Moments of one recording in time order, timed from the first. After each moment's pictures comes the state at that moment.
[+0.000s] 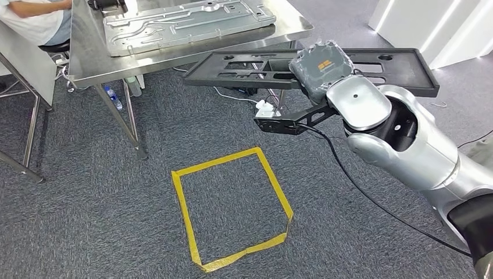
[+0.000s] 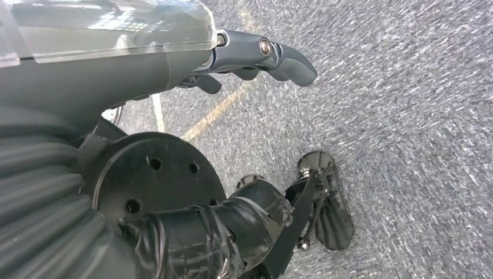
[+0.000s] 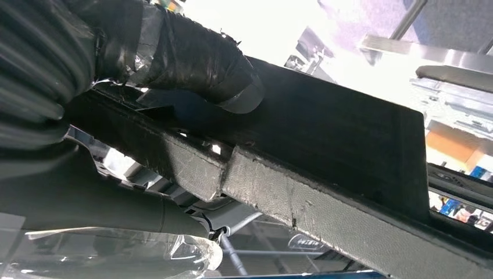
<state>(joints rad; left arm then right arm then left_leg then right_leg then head) -0.15 -0.34 1.56 -0.13 -0.59 0.65 -0.44 -0.98 -0.63 0.65 -1.94 0.96 0.81 0.70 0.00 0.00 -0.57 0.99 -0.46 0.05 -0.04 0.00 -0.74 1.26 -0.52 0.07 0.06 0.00</state>
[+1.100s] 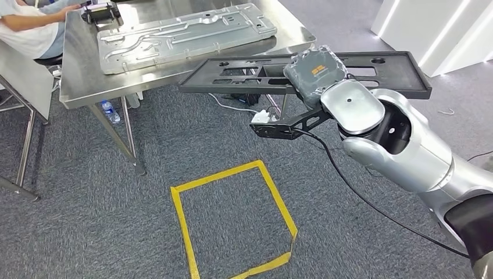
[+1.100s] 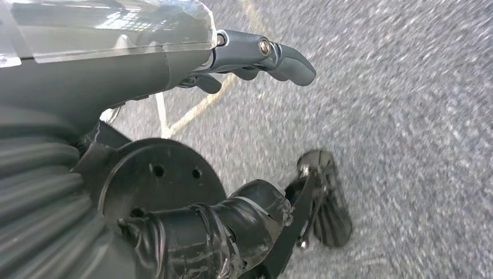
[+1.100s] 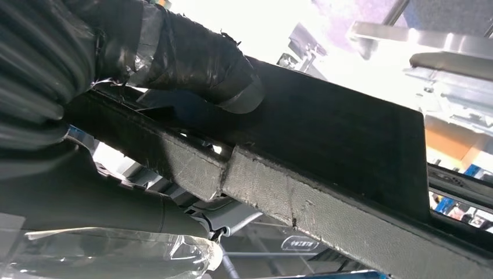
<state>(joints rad) -0.15 -0.34 1.56 -0.13 -0.60 0.67 -0.43 -0.98 -0.62 0.67 -1.94 0.96 0.80 0.70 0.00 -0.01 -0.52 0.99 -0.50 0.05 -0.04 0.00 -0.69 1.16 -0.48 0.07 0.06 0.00</state>
